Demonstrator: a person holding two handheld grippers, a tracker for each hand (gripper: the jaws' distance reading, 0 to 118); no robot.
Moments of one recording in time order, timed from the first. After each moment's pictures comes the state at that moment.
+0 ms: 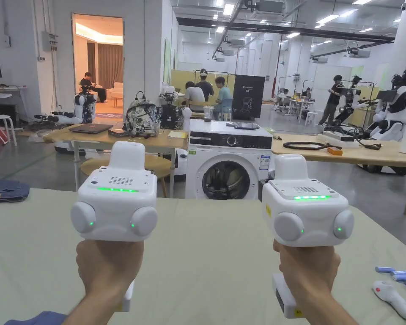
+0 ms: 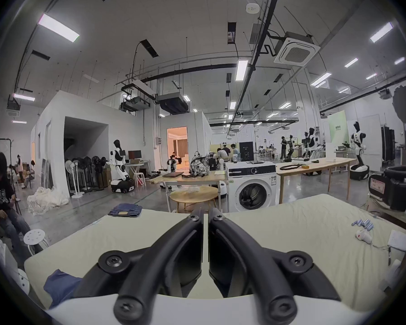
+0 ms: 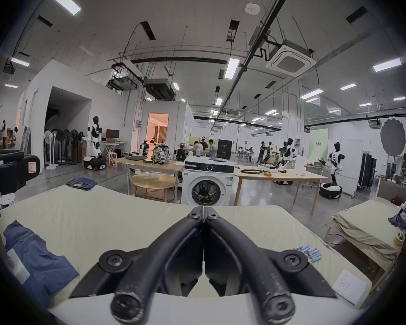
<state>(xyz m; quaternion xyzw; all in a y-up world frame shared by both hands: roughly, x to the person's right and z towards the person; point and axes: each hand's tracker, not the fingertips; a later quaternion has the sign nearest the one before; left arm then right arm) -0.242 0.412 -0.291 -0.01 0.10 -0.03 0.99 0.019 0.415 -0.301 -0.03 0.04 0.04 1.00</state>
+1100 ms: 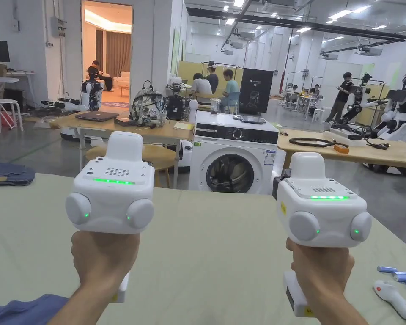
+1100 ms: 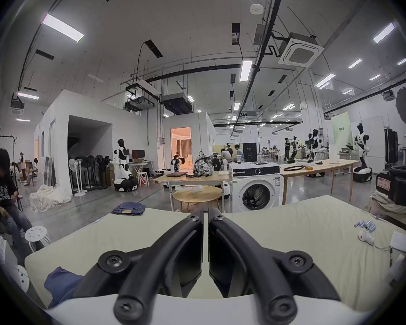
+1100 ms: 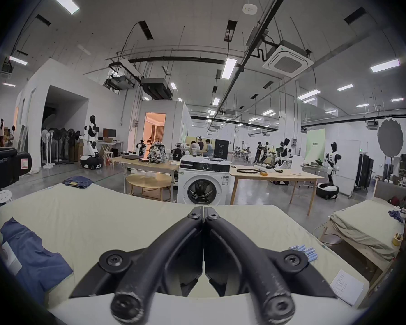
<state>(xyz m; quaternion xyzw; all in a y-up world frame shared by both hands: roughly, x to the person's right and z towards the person) -0.253 0.406 -0.279 0.00 0.11 -0.03 0.99 0.031 0.407 -0.301 -0.03 0.03 0.05 1.00</state>
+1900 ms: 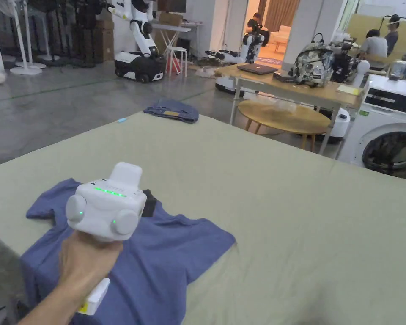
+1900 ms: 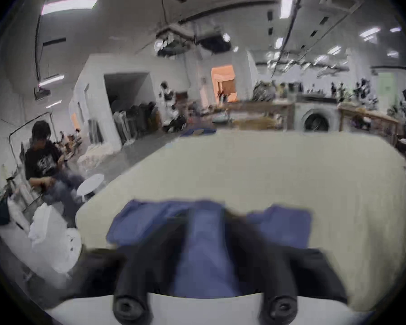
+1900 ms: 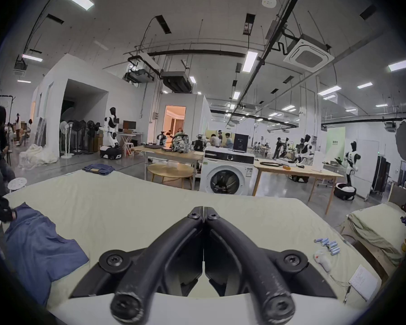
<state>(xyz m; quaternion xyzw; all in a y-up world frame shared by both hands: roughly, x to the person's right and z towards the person) -0.526 0.216 -0.161 -0.28 0.27 -0.01 0.92 -0.025 0.342 -0.325 -0.05 0.10 0.06 0.99</state>
